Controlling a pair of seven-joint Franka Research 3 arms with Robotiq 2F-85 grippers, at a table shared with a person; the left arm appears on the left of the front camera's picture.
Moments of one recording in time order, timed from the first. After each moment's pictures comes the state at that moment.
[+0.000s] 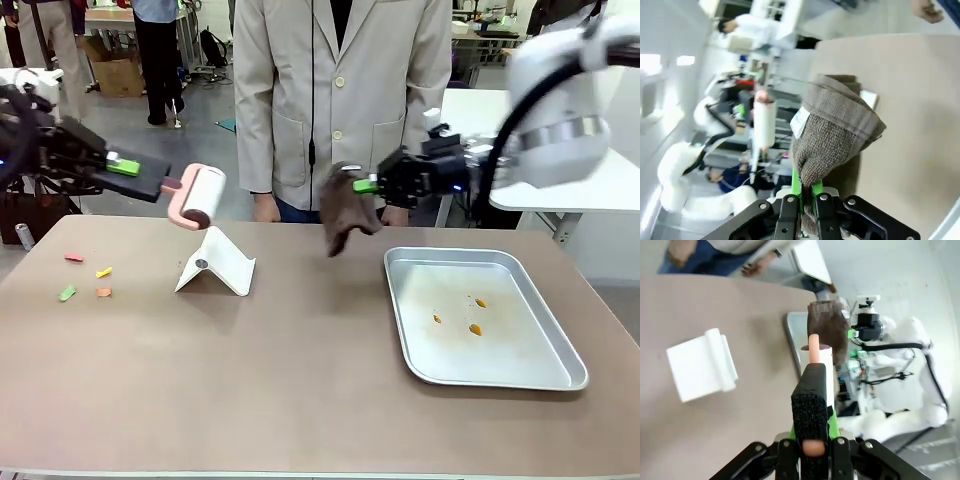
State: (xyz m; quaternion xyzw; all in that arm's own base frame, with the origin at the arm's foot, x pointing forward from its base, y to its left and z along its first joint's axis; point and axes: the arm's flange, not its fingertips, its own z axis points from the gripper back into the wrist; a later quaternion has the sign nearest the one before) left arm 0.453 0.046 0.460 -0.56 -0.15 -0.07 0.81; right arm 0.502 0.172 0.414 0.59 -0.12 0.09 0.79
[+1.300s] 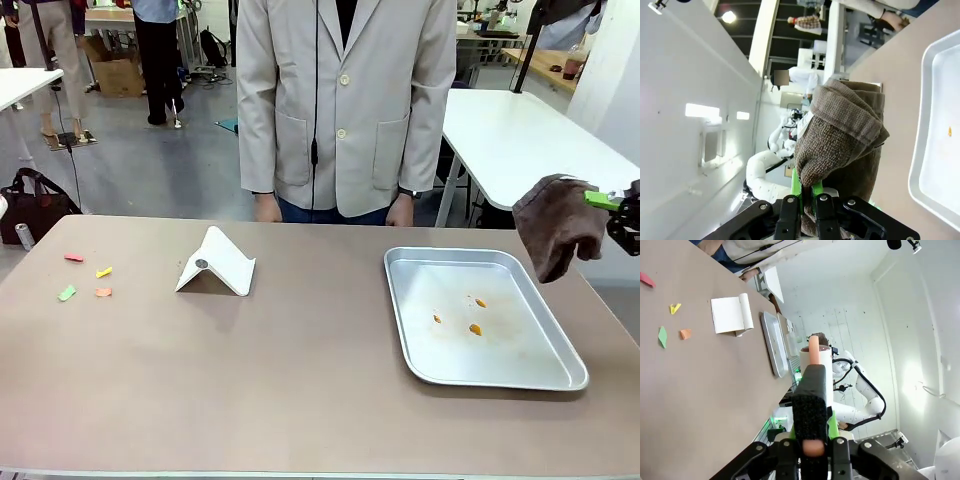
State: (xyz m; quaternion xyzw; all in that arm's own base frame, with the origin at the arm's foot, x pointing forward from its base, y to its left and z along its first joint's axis) left arm 0.310 0.314 0.382 -0.68 -0.17 0.00 0.71; right arm 0.334 -0.095 0.429 0.69 -0.16 -0.07 0.71
